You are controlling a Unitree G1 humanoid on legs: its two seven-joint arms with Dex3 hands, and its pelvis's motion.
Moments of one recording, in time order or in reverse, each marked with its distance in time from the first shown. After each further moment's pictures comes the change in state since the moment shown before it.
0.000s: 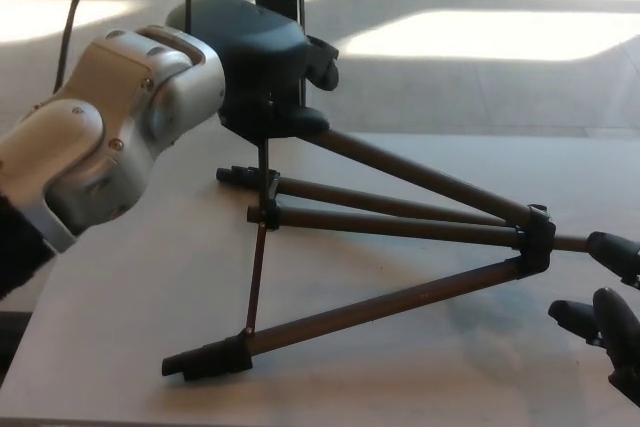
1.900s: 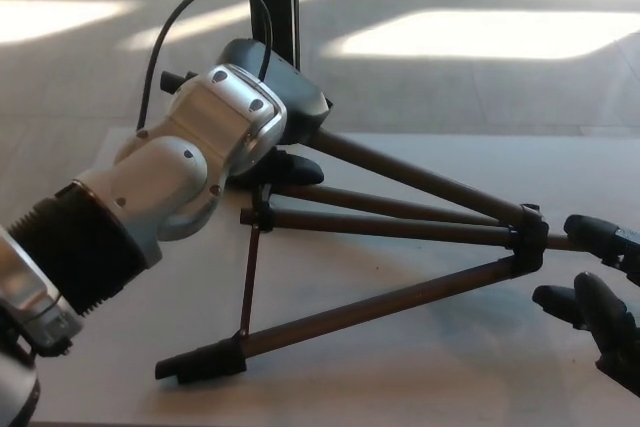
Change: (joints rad) left_arm 0.002 -0.202 -0.040 0.150 0.483 -0.046 -0.277; right_arm -0.077 -0.056 0.010 -0.070 0.005 0.144 -0.003
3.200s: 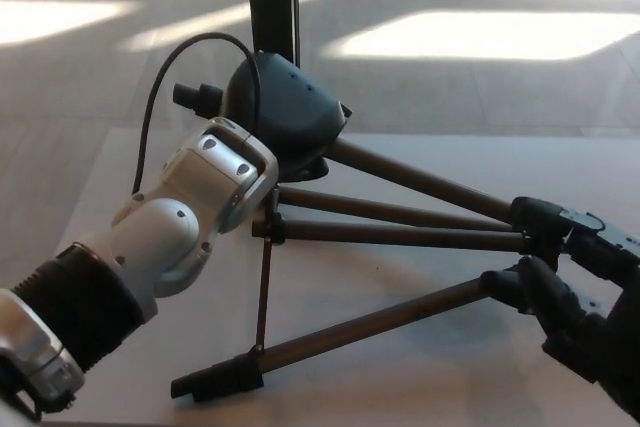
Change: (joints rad) left_arm 0.166 -0.033 0.053 0.053 0.065 -0.032 0.600; right_arm -0.076 0.097 0.112 -0.039 -0.007 0.099 -0.061
